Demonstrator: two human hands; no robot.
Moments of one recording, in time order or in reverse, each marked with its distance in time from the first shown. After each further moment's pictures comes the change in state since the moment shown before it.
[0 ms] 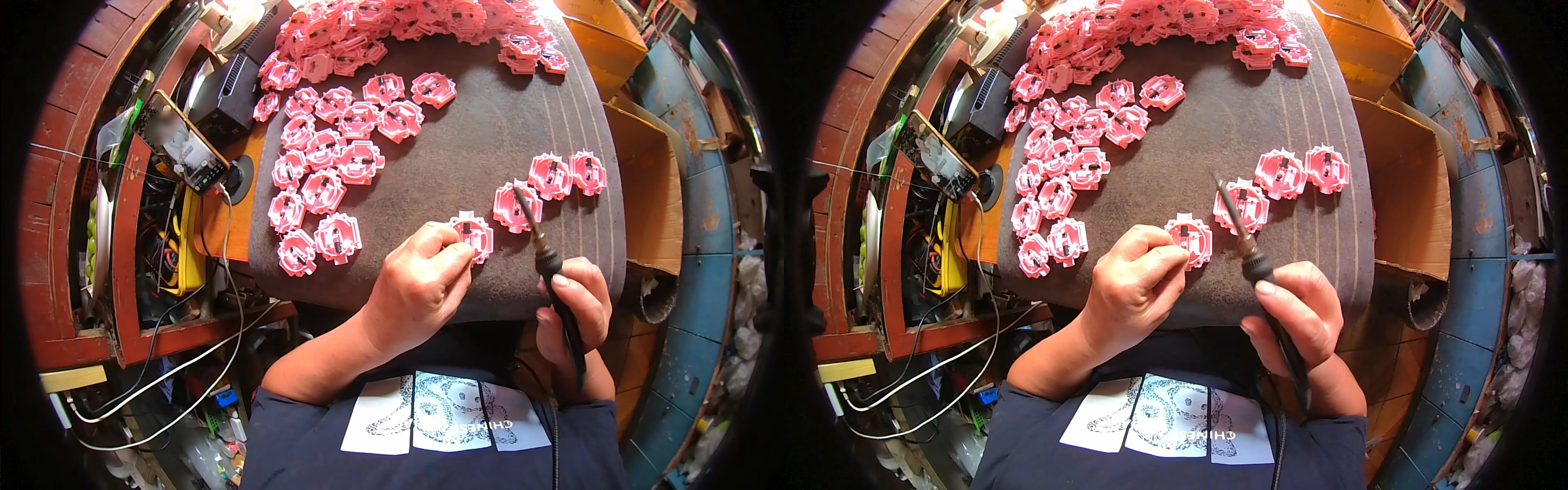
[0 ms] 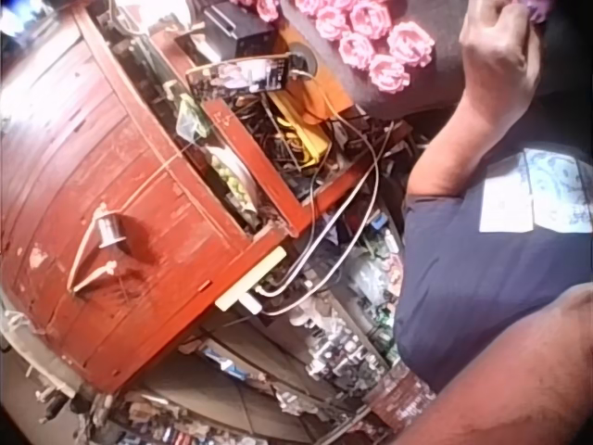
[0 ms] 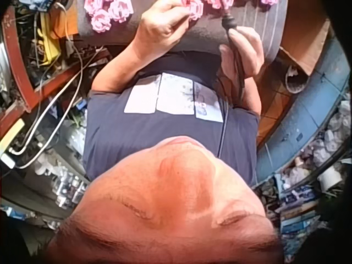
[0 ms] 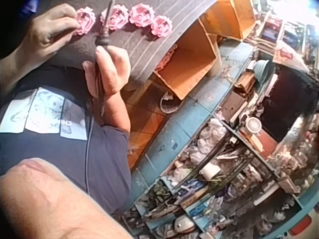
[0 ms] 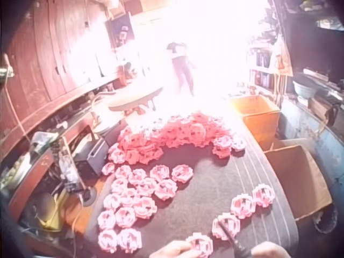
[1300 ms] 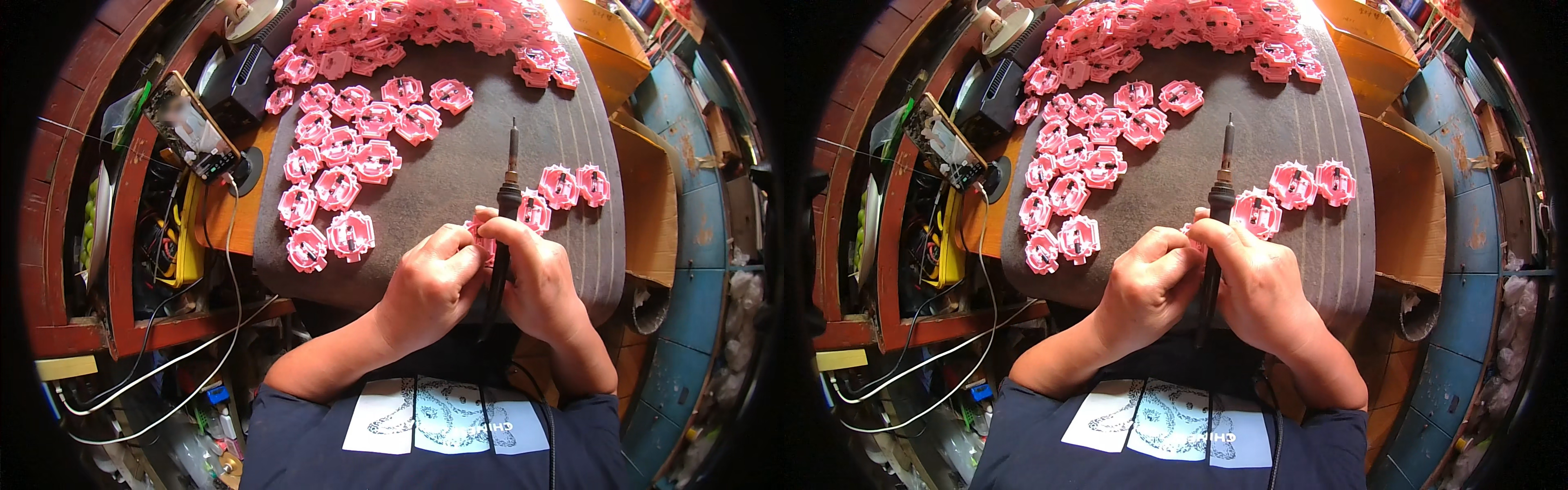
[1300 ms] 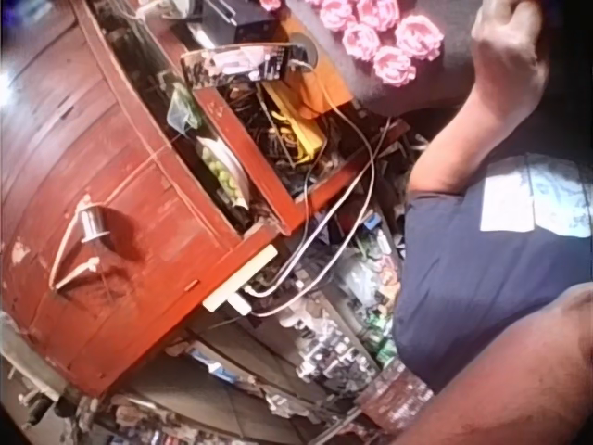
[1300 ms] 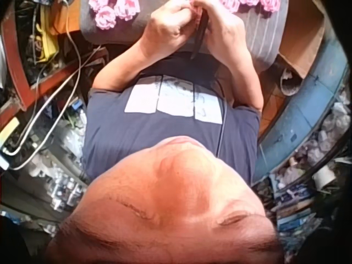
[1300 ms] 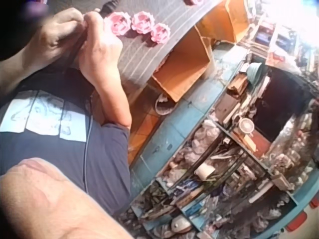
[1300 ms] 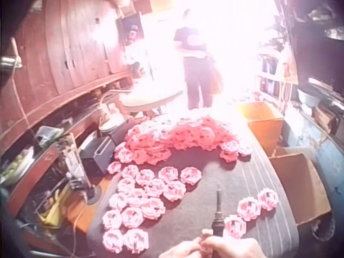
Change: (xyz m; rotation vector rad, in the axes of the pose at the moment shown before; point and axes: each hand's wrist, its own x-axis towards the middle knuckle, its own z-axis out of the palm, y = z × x) left_hand -0.003 -0.005 0.004 -0.039 0.023 0.010; right_hand 0.049 0.004 0.038 -0.106 -0.471 0.236
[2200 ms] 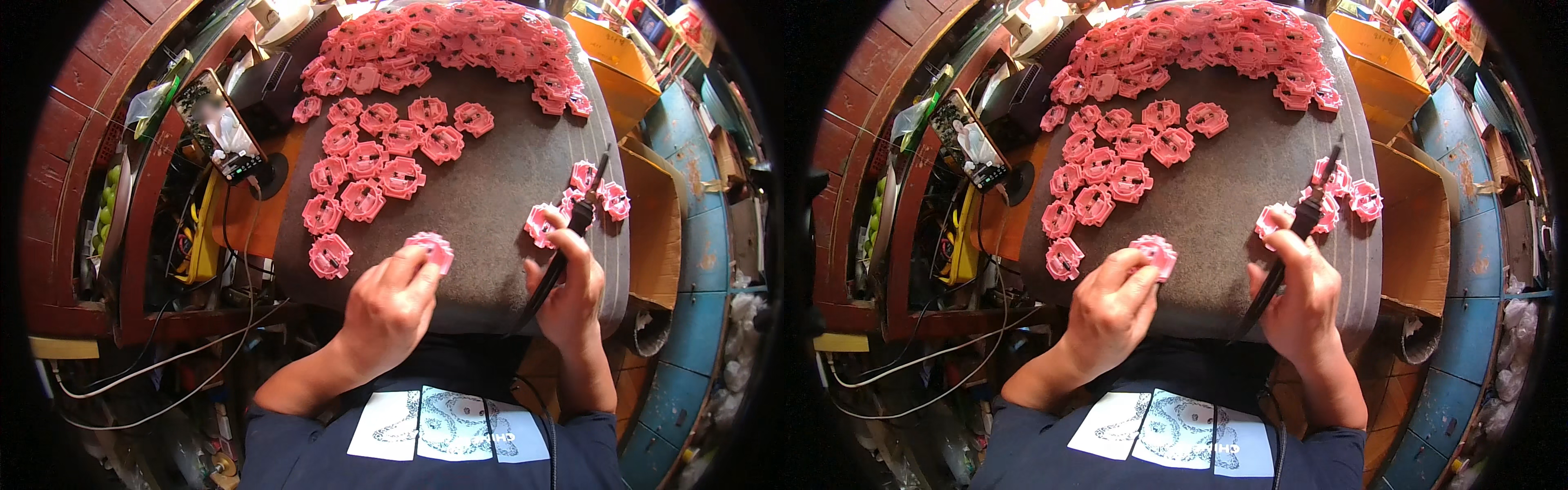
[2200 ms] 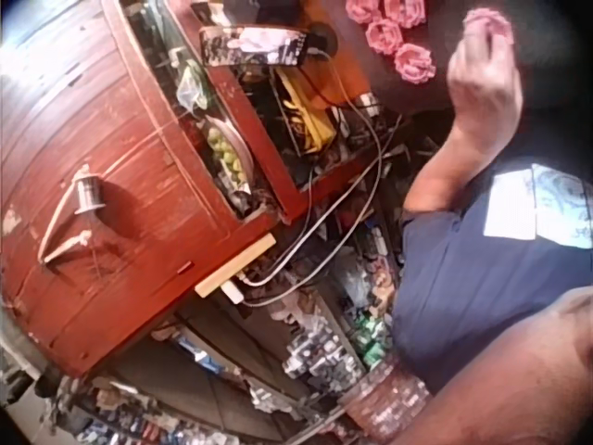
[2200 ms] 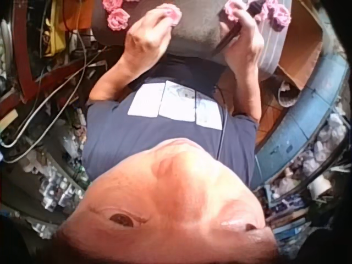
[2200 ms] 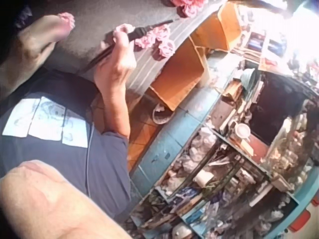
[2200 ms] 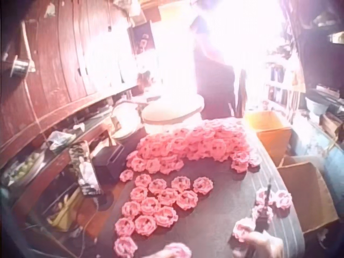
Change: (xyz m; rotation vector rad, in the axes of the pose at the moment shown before) left_hand -0.030 0.003 -0.050 0.427 0.002 -0.014; right_hand -0.010 0.014 -0.007 -0.153 0.302 -0.062
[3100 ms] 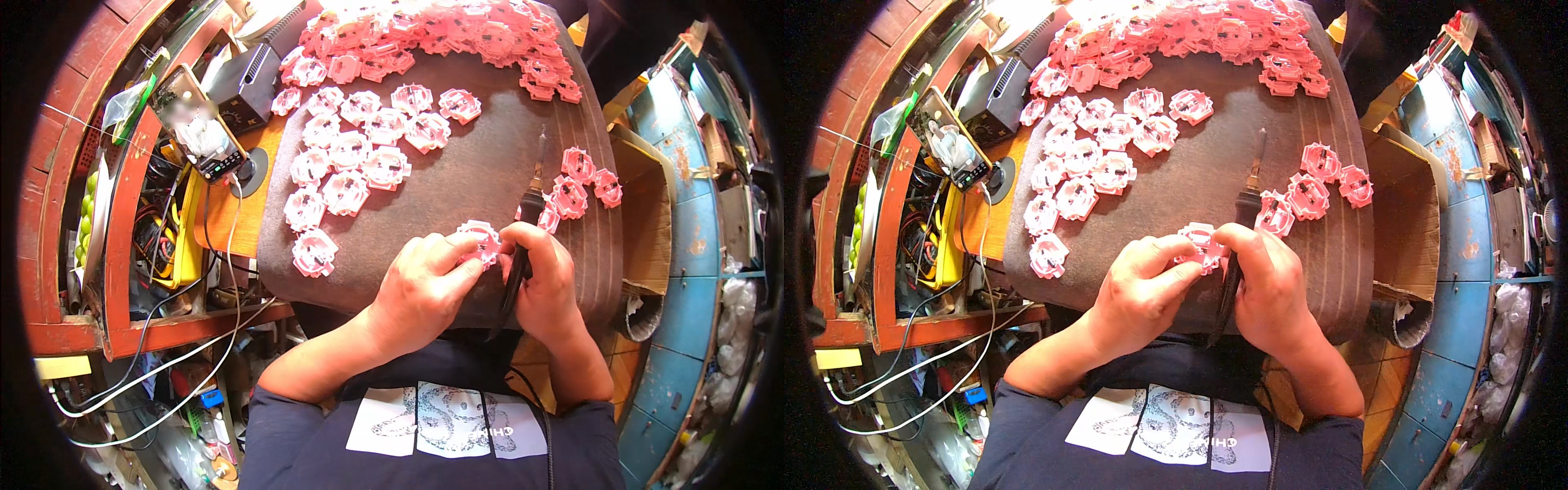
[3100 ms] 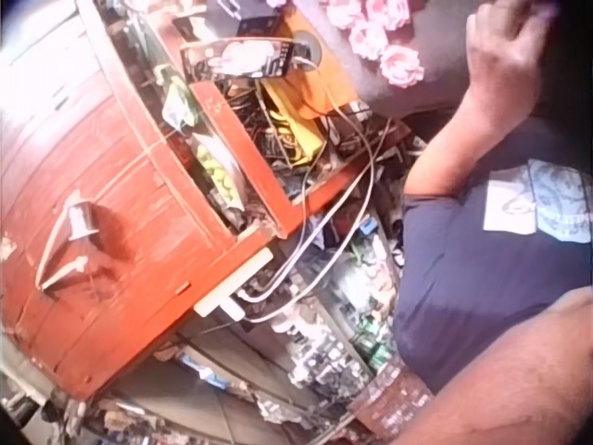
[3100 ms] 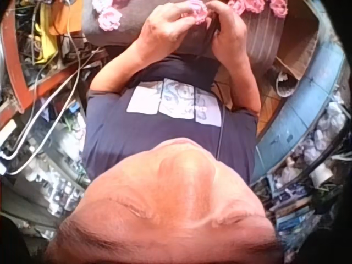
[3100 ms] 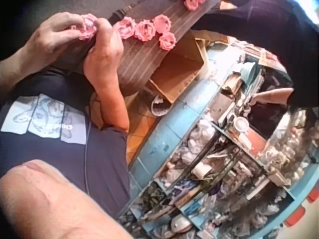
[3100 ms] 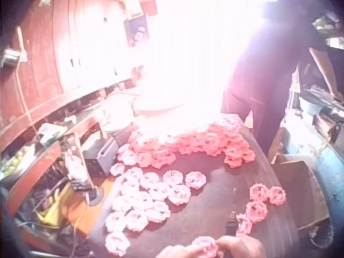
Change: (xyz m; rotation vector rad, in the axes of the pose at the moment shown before) left_hand 0.024 0.002 0.033 -0.240 -0.081 0.145; right_hand 0.003 -0.012 0.015 0.173 -0.167 0.110
